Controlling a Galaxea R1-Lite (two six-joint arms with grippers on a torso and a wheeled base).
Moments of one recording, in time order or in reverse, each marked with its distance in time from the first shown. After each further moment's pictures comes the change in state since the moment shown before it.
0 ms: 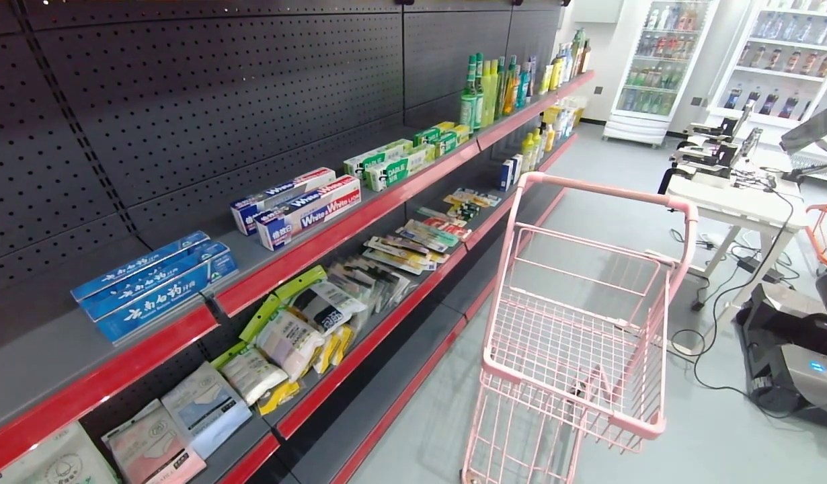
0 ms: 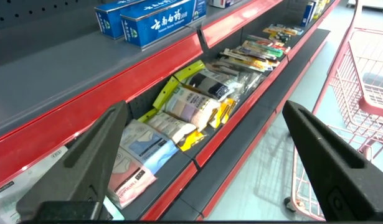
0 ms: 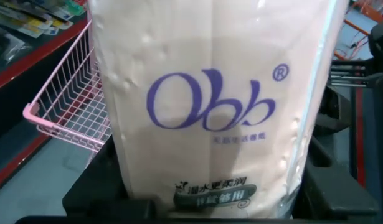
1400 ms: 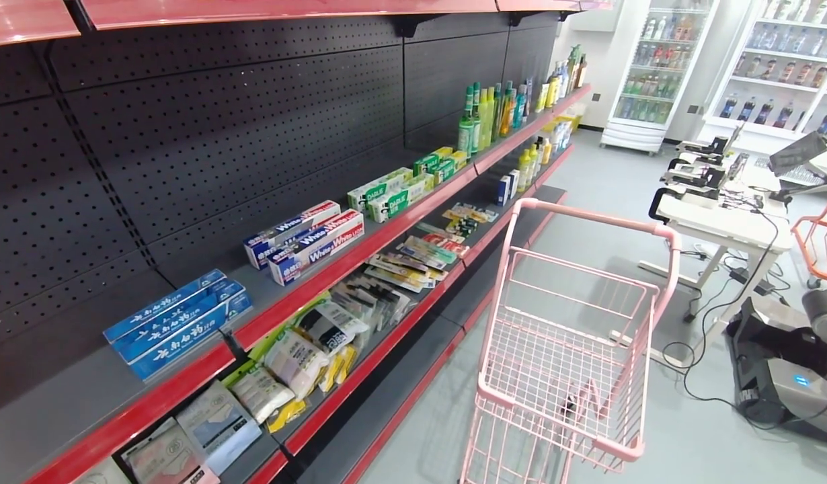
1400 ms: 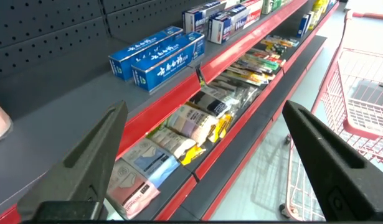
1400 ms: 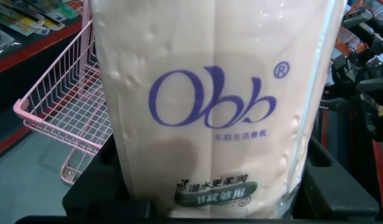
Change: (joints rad) left arm 0.000 0.000 0.000 0.000 -0.002 0.003; right arm -0.003 -0.124 0.101 -0.007 0.004 -0.123
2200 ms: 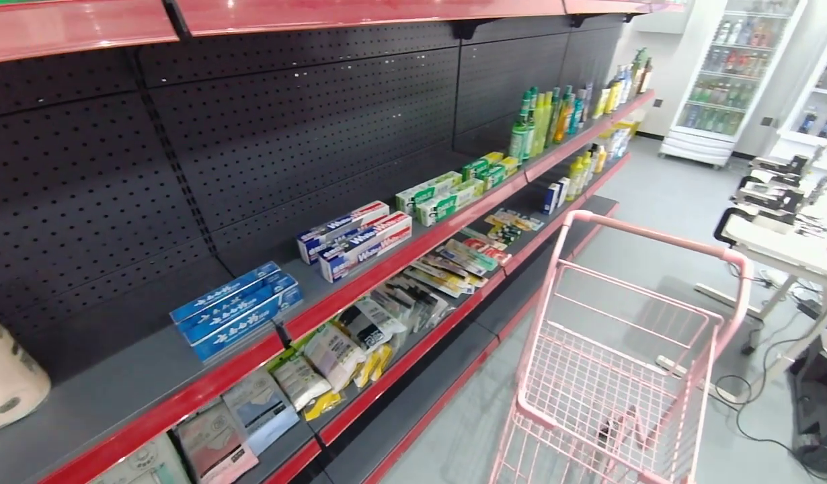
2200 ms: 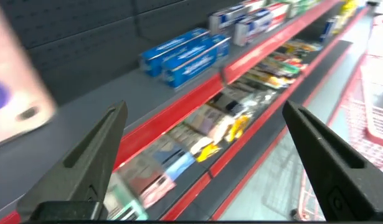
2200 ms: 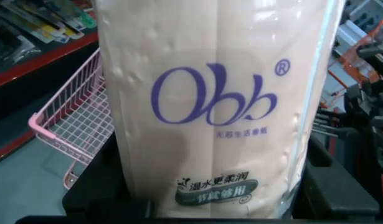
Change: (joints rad) left arm 0.000 0.000 0.000 0.000 -0.001 0.001; right arm -0.010 0.047 0.015 -0.078 -0.006 -0.035
